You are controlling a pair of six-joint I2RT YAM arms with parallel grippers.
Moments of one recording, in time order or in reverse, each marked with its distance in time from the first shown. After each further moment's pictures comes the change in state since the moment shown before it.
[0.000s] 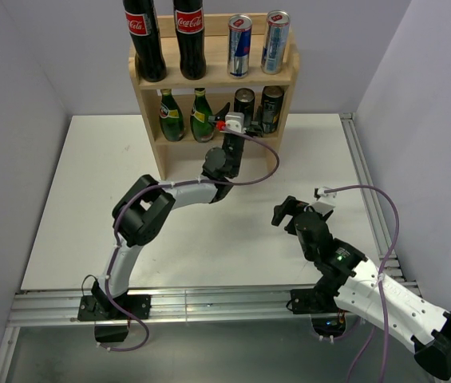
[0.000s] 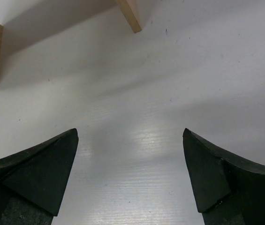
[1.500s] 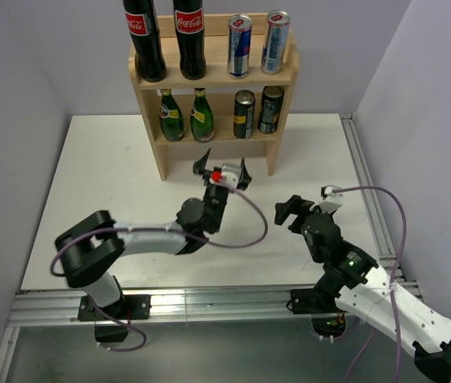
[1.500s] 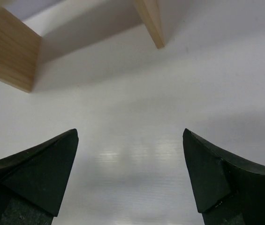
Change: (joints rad) left arm -0.232 -0.472 -0.603 -0.005 -0.217 0.330; right arm 0.009 -0.101 0.019 -0.029 -0.032 -0.032
